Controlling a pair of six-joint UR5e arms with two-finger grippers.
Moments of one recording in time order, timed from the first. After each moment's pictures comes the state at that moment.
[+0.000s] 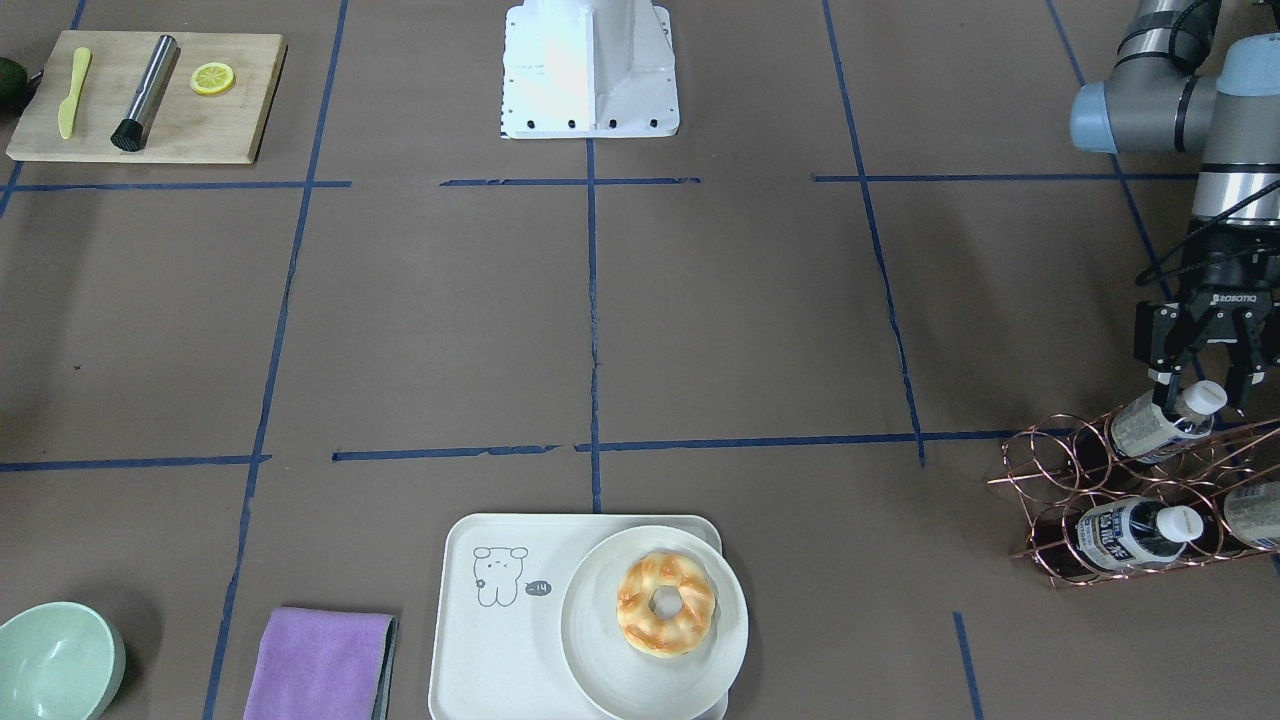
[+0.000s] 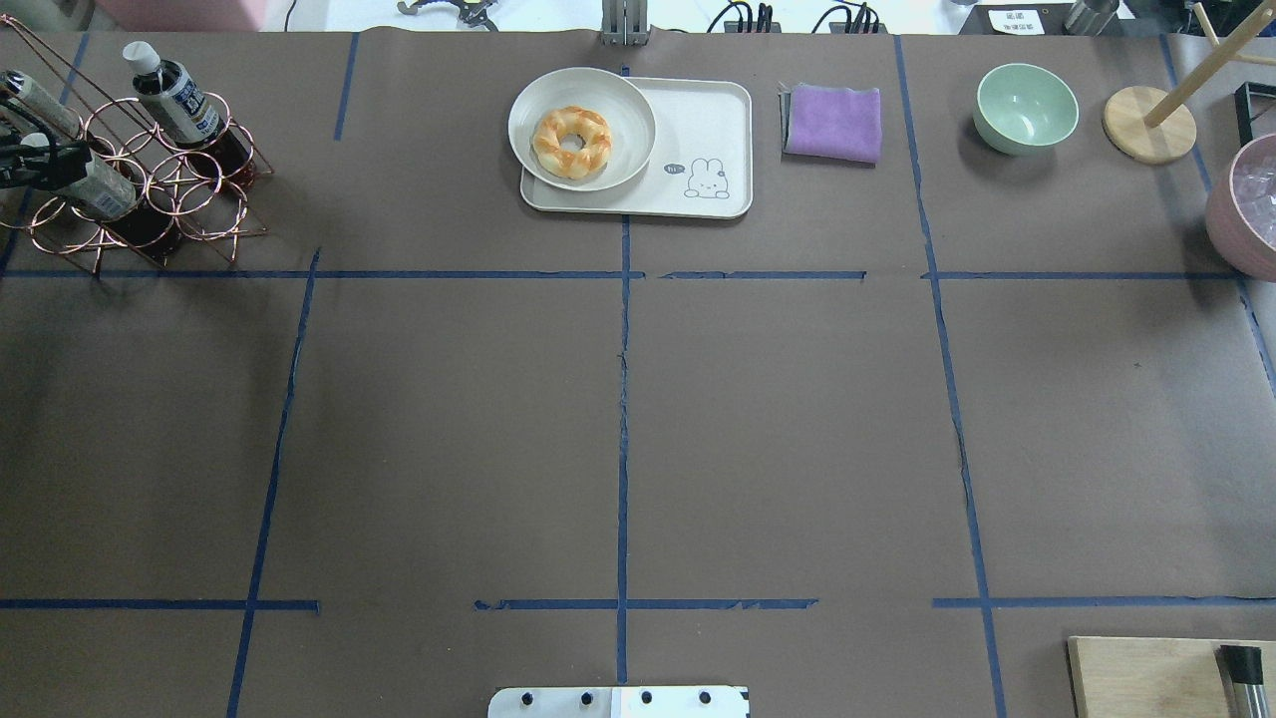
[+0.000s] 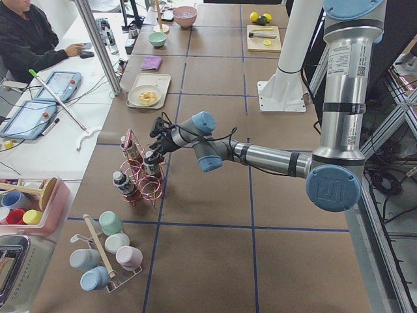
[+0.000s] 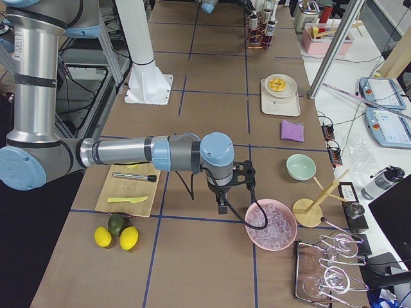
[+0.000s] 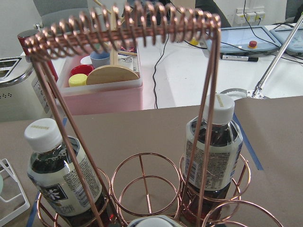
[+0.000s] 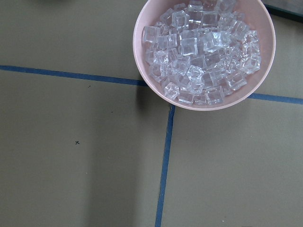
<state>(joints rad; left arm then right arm) -1.03 -1.58 -1.65 -2.59 -1.57 -0.84 1.65 -1.70 1.82 -1.64 2.39 -0.14</state>
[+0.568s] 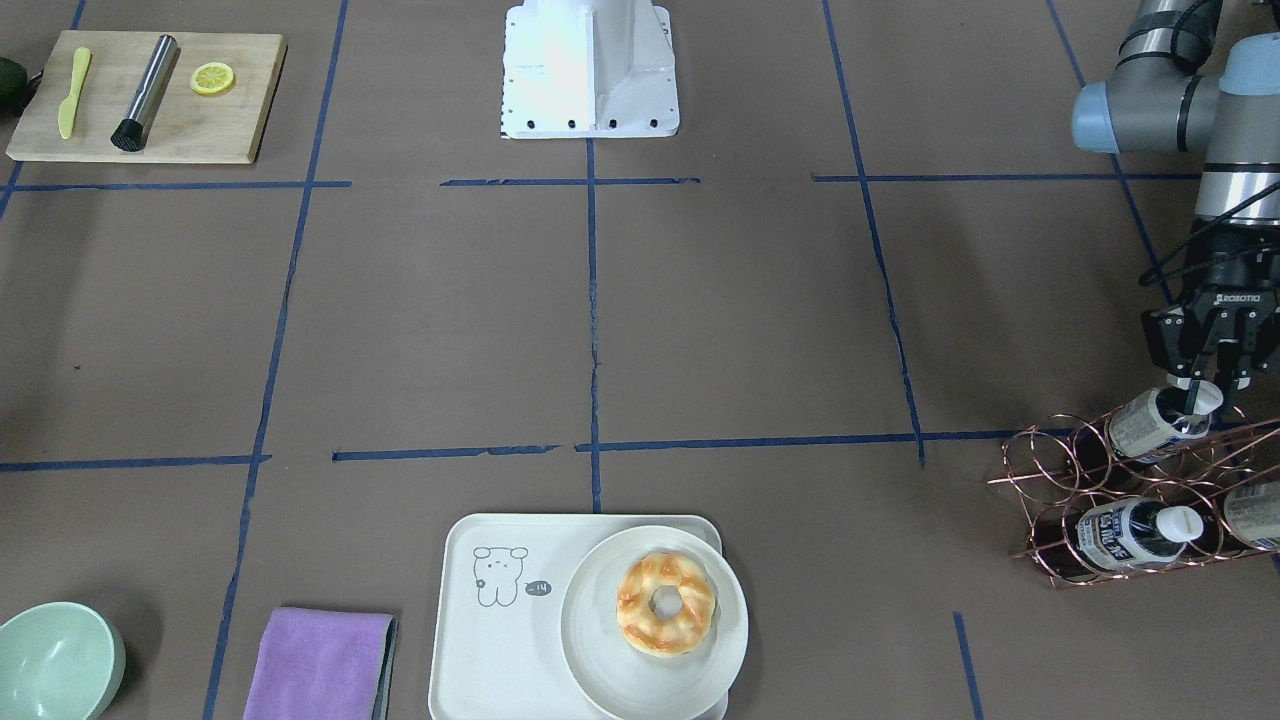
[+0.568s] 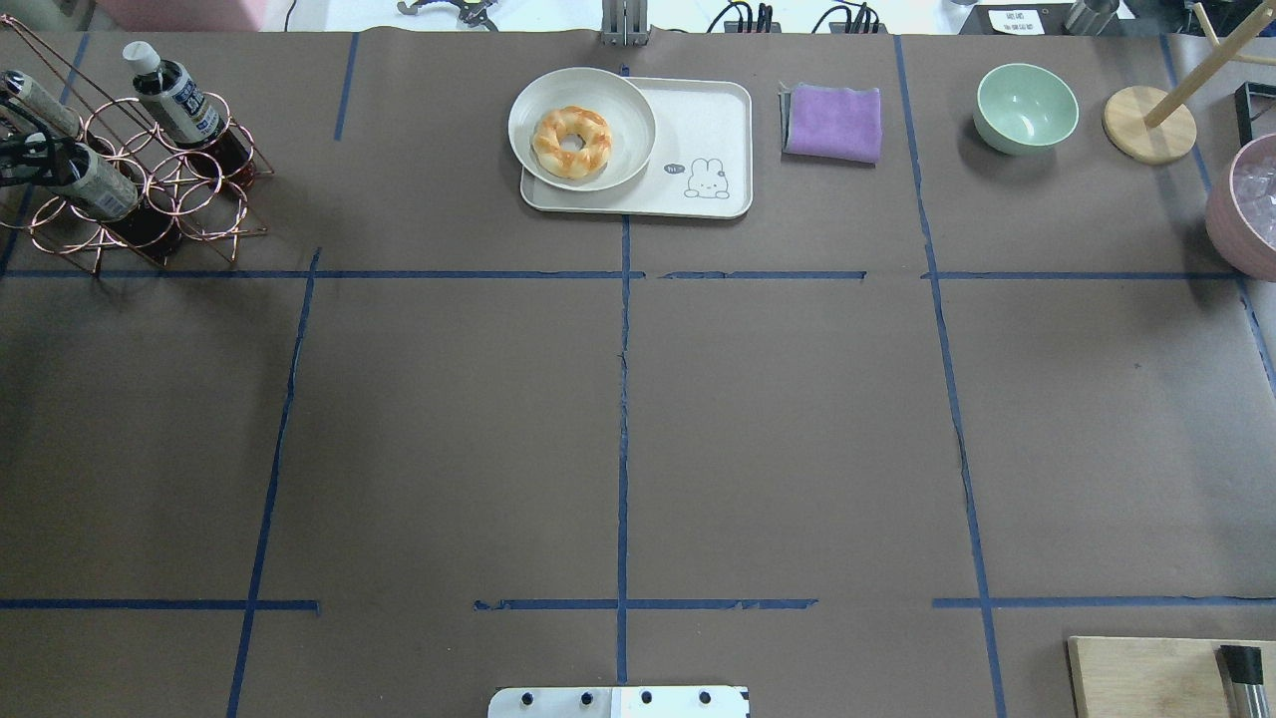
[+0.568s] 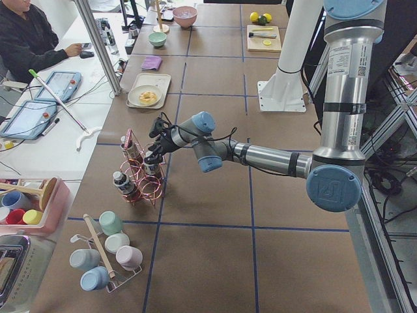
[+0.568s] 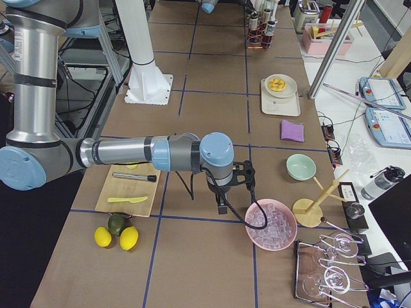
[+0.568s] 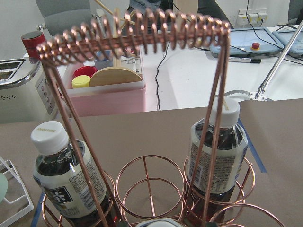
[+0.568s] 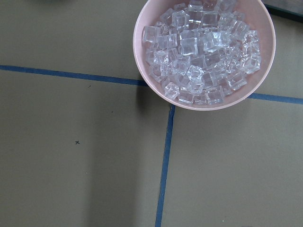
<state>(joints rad) -1.03 -1.57 -1.65 -2.59 -1.57 -0.84 1.65 -1.70 1.83 -1.64 2.39 -0.14</state>
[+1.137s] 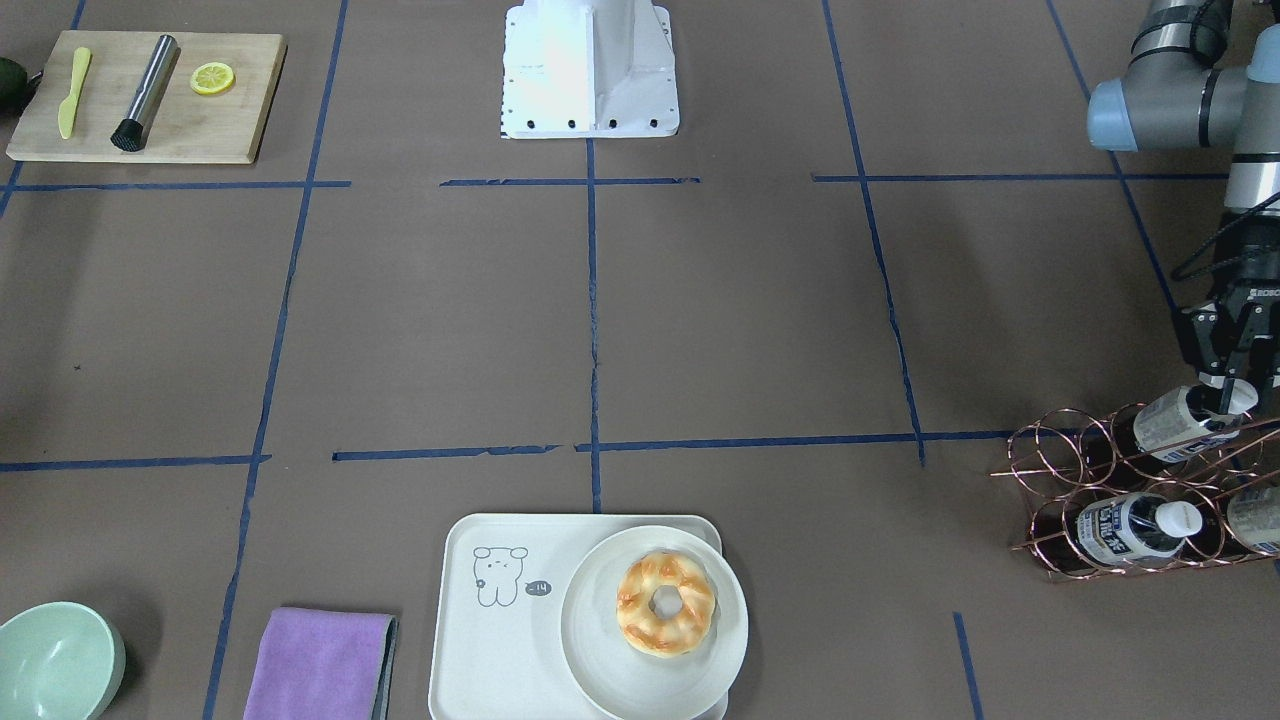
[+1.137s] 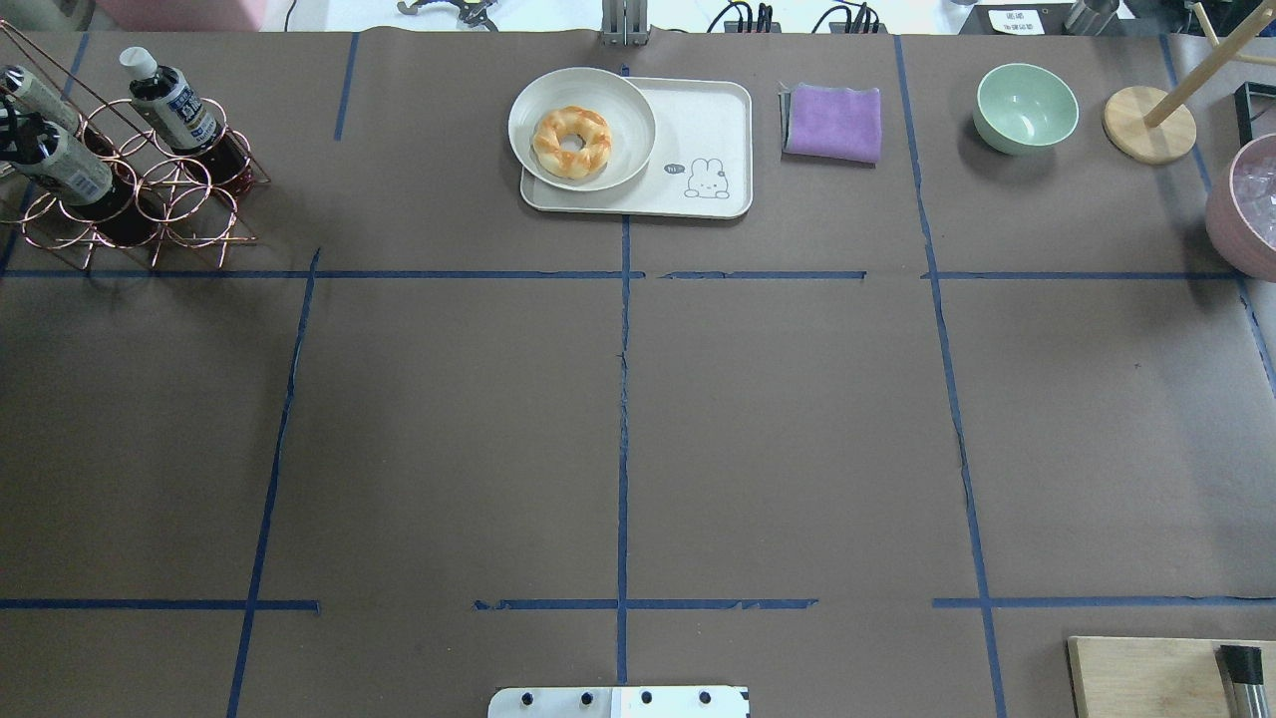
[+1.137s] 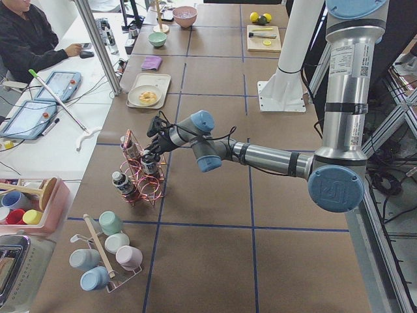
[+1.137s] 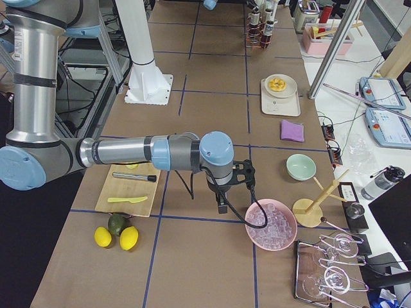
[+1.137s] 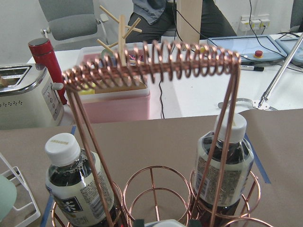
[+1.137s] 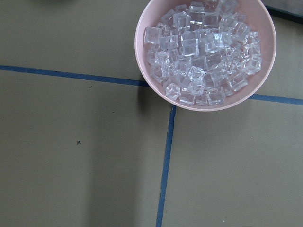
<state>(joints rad) -1.11 -1.58 -1.67 -2.57 -1.62 -0.84 1.65 -1.70 1.83 -1.64 2.40 -0.14</state>
